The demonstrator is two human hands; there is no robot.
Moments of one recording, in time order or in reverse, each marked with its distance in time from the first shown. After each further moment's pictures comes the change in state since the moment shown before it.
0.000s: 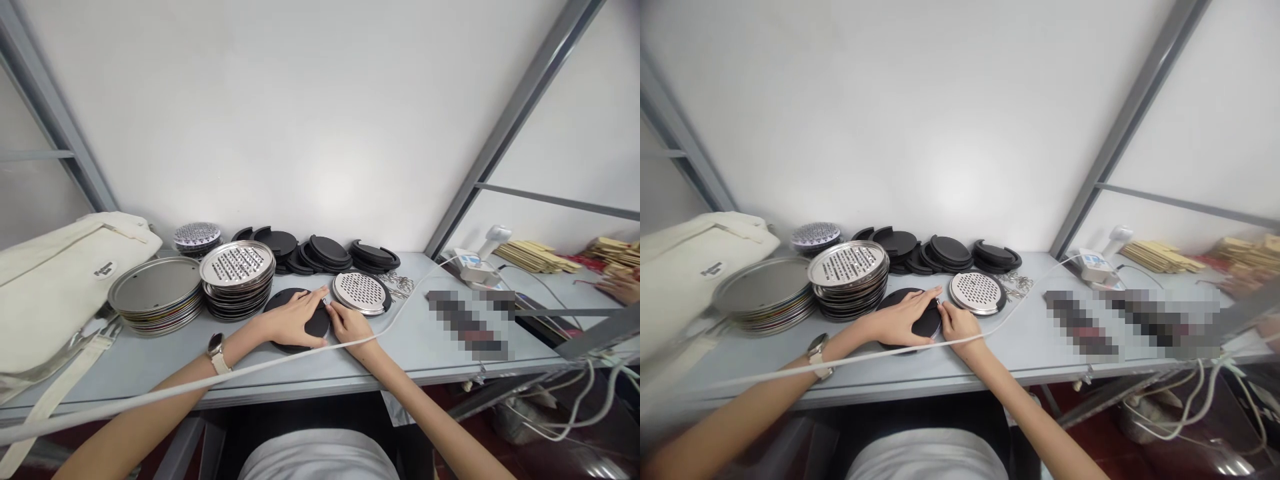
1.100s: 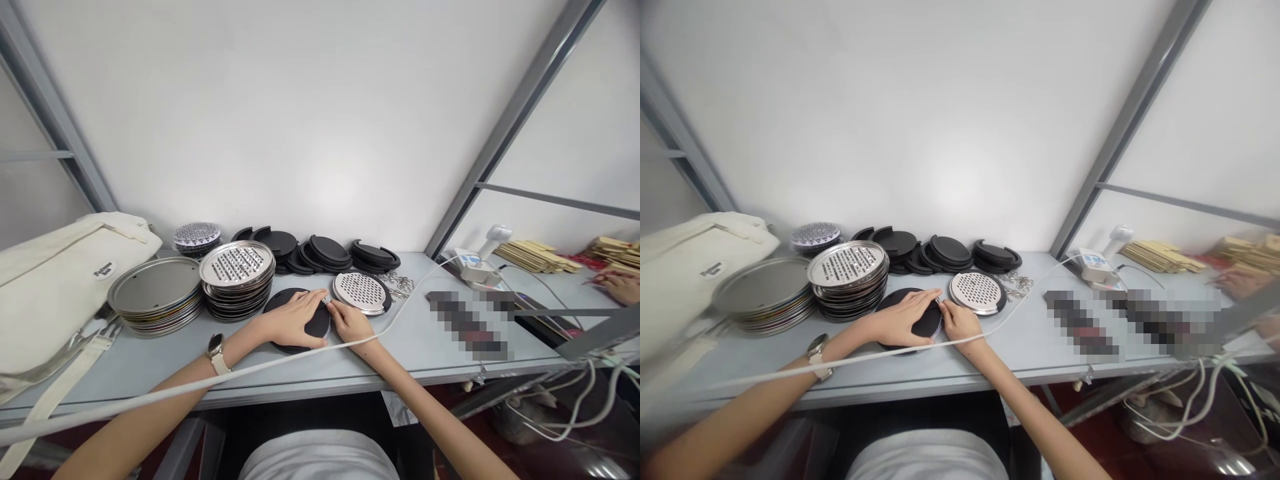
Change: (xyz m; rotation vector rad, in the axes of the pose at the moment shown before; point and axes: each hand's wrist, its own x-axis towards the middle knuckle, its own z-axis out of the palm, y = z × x) left_hand 0.001 -0.003 0.003 0.040 0.034 0.037; right_hand 0.008 0.010 0.005 0.020 -0.067 0.021
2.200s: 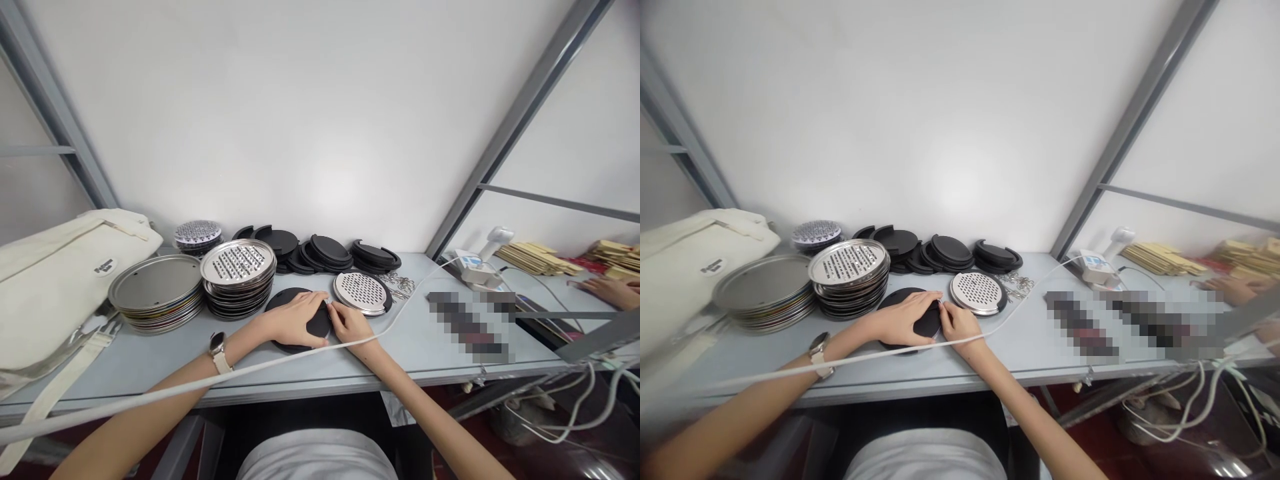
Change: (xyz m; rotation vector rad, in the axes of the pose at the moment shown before) left_hand 0.002 0.003 0.001 -0.049 0.065 -0.021; right_hand -0.006 -0.004 0.001 0.087 0.100 -0.082
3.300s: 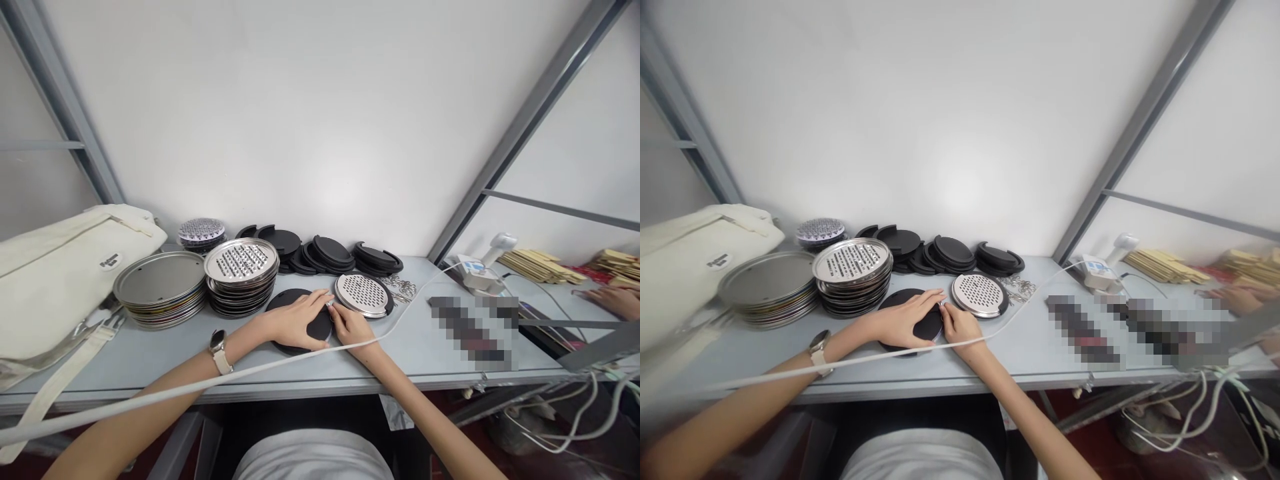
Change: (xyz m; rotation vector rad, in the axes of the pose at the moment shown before) left_hand -0.006 -0.003 0.002 -0.073 -0.004 0.045; right_hand -0.001 0.001 0.001 -0.008 -0.020 -0.023
